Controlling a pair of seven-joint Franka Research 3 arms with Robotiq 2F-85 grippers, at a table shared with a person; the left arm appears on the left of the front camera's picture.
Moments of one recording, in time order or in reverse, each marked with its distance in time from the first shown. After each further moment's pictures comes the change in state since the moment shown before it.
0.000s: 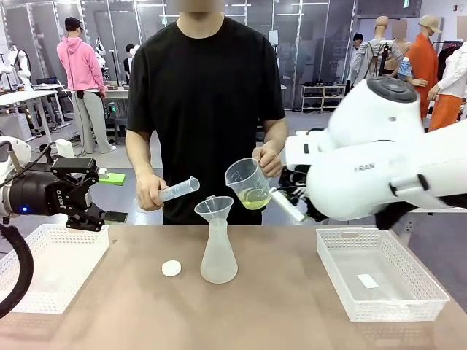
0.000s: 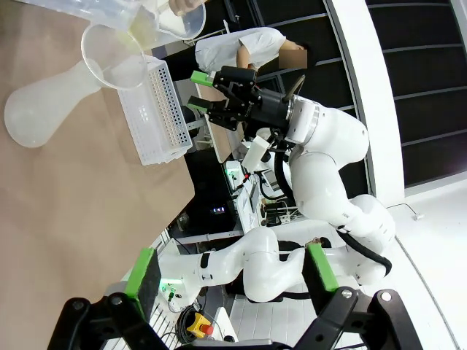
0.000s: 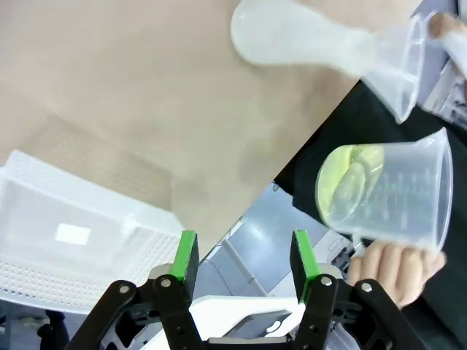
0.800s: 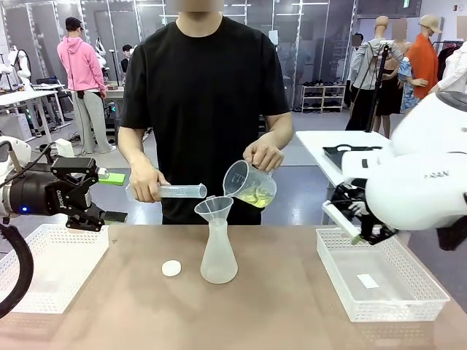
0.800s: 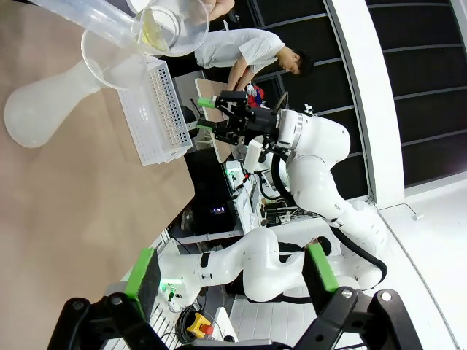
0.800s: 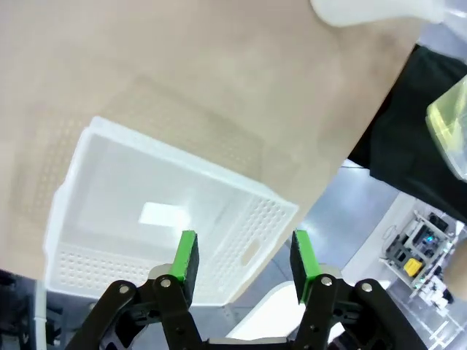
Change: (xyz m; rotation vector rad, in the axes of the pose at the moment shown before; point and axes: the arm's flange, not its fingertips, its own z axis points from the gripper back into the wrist) left arm 0.000 0.000 0.000 0.000 0.000 0.000; right arm -0.050 0.088 0.014 0.115 -0.001 -0.156
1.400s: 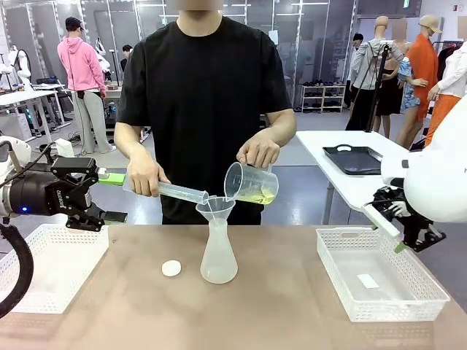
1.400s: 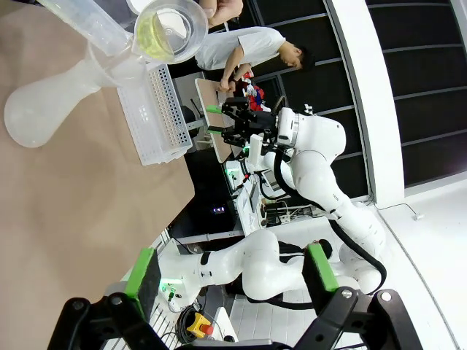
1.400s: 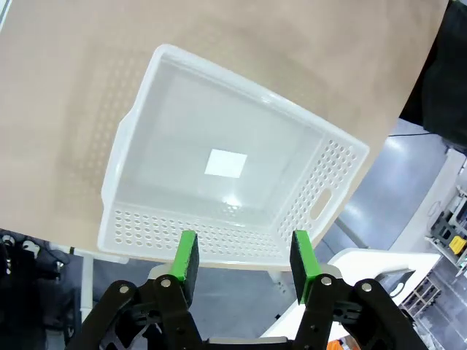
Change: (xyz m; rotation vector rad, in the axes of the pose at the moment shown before) left arm 0.000 0.000 0.000 0.000 0.000 0.000; right arm -0.056 0.041 0.013 0.112 0.047 -0.117
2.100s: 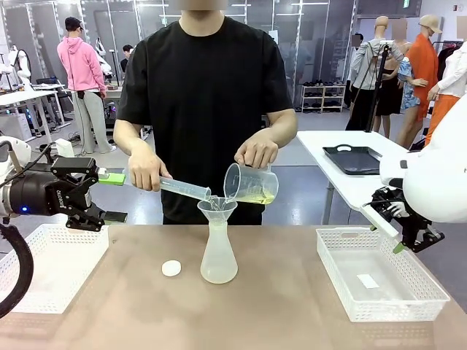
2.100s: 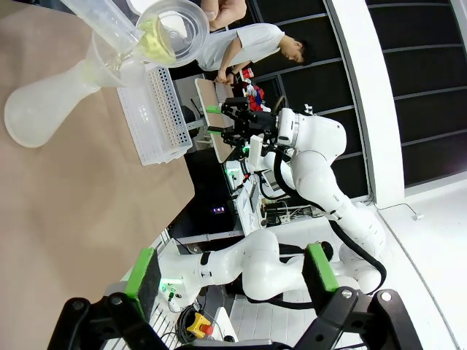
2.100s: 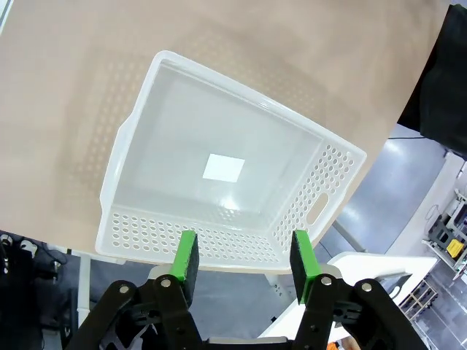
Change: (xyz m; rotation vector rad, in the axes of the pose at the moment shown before) left arm 0.000 0.000 0.000 0.000 0.000 0.000; right arm 0.006 -0.003 0.000 -0.005 -0.005 0.016
